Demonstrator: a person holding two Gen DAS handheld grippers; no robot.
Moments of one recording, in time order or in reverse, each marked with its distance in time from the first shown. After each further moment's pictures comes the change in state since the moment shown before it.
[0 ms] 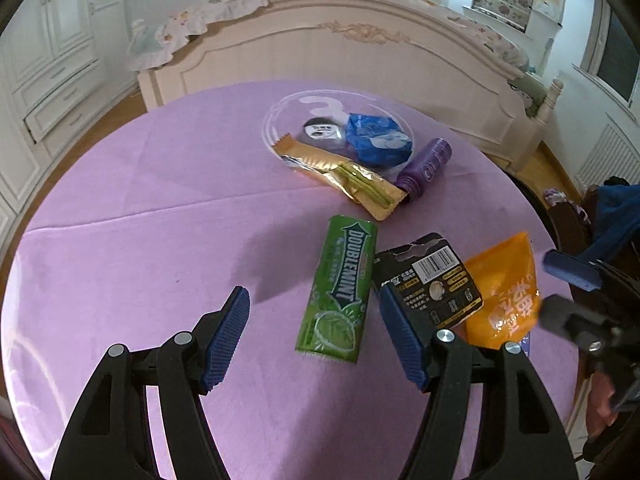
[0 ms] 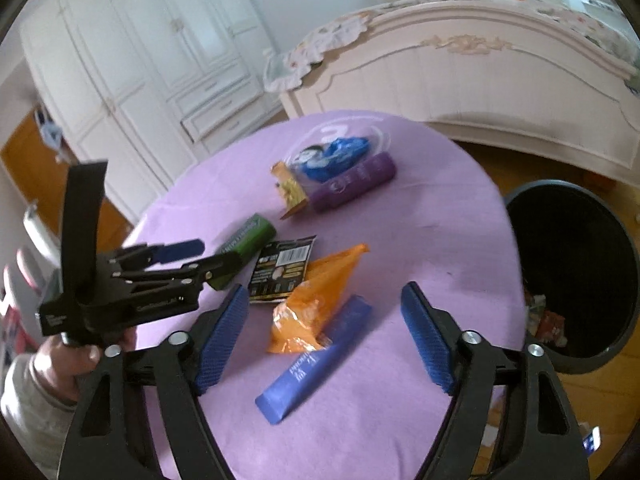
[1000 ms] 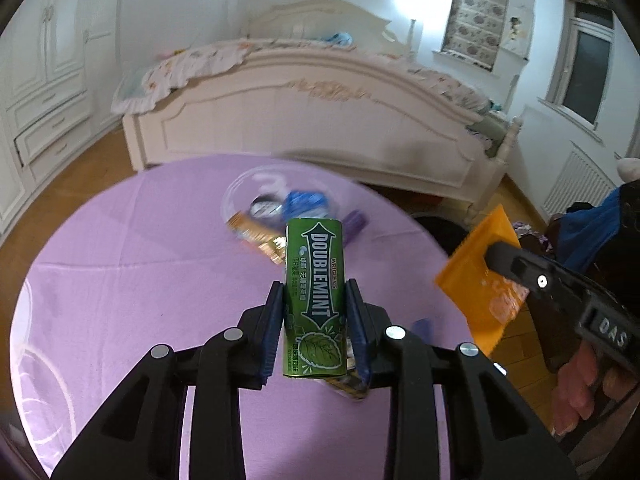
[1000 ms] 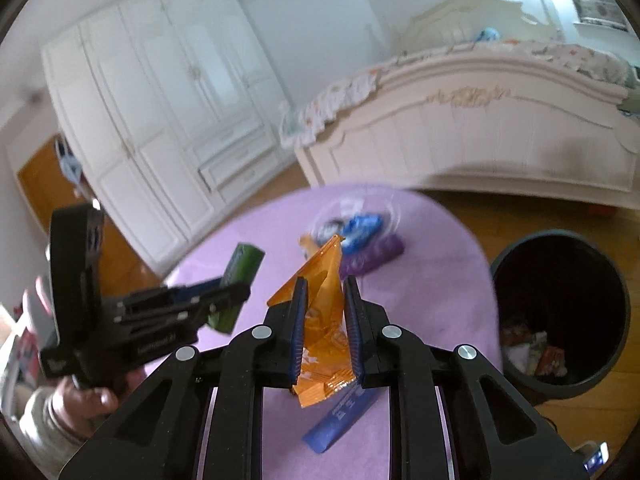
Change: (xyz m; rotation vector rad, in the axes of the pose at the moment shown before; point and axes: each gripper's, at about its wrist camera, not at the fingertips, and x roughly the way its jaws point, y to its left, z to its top) left arm -0.082 -0.038 0.012 0.006 -0.188 -0.106; right arm -0.084 -0.002 0.022 0.052 -0.261 0.064
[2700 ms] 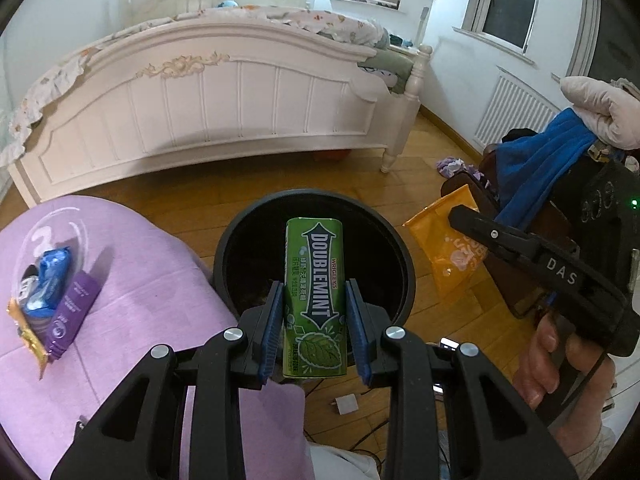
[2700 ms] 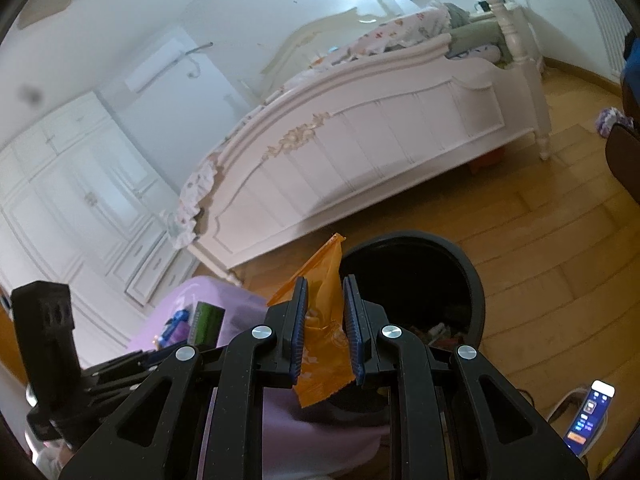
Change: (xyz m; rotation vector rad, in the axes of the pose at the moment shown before) left arm 0.124 -0.198 0.022 0.237 0.148 -0.230; right arm -0.082 -0.239 -0.040 0.415 -0.184 -0.259
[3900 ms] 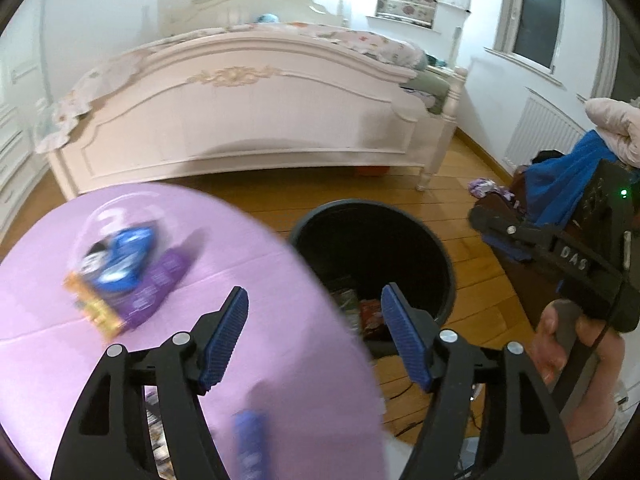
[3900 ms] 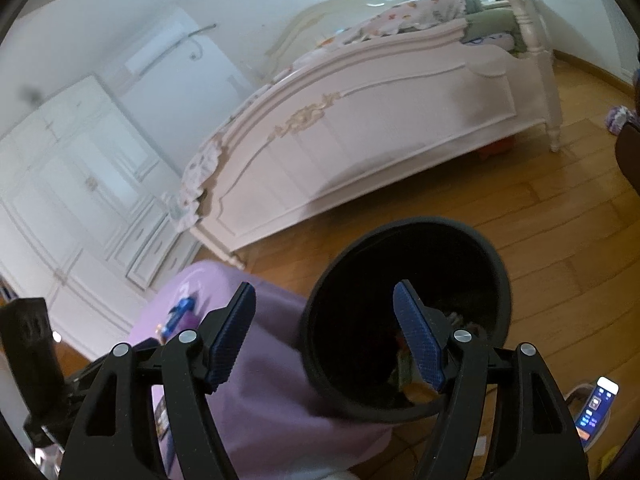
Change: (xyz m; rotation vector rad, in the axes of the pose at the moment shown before) left arm -0.053 0.055 -0.026 -0.069 -0.066 0.130; right arm 0.030 0.043 0.002 -0.043 0.080 0.017
